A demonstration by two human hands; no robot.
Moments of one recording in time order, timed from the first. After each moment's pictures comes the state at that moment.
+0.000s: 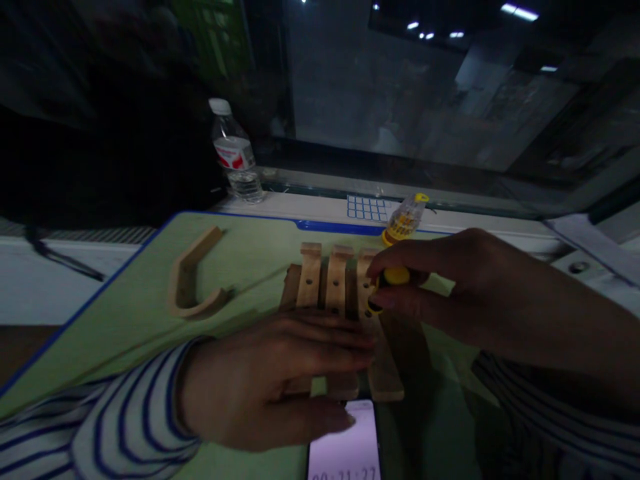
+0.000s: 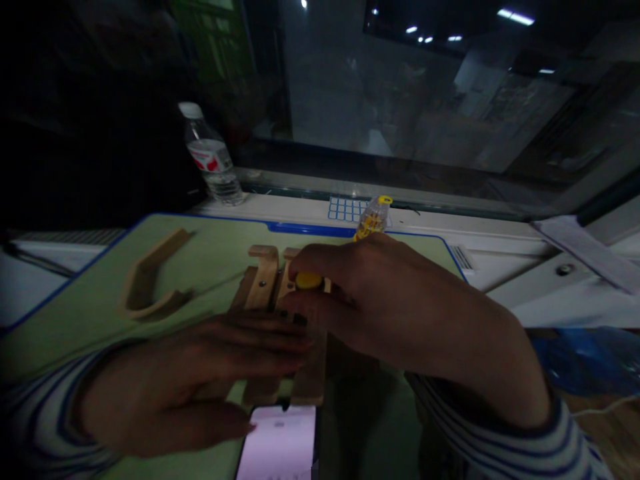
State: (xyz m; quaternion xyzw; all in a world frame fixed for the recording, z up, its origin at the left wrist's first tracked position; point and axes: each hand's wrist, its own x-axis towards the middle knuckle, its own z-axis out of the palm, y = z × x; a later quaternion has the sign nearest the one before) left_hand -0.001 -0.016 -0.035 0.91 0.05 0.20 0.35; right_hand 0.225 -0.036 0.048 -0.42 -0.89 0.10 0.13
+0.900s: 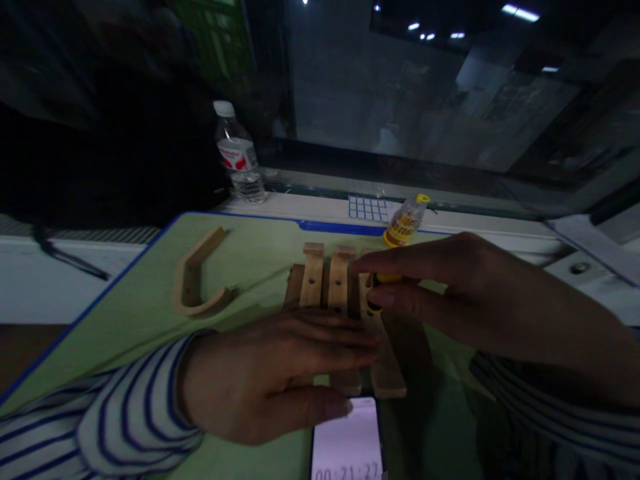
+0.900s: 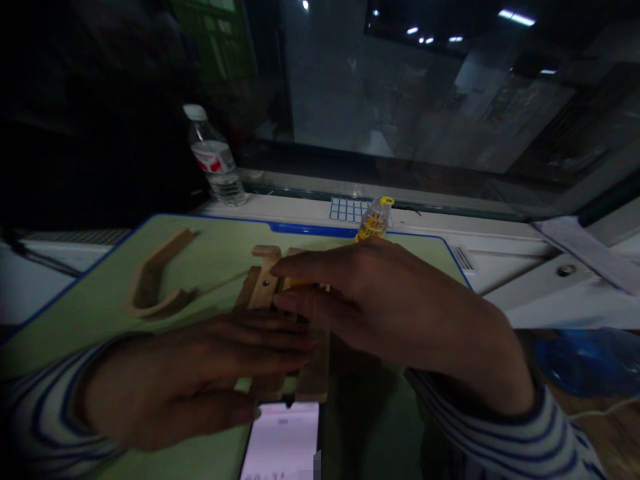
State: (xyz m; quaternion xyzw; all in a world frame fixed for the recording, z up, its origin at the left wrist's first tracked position) left_hand -0.005 -0.014 -0.034 0.92 0.05 0.15 0.35; right_hand 0.222 -0.035 0.045 -0.37 -0.91 0.14 0.15
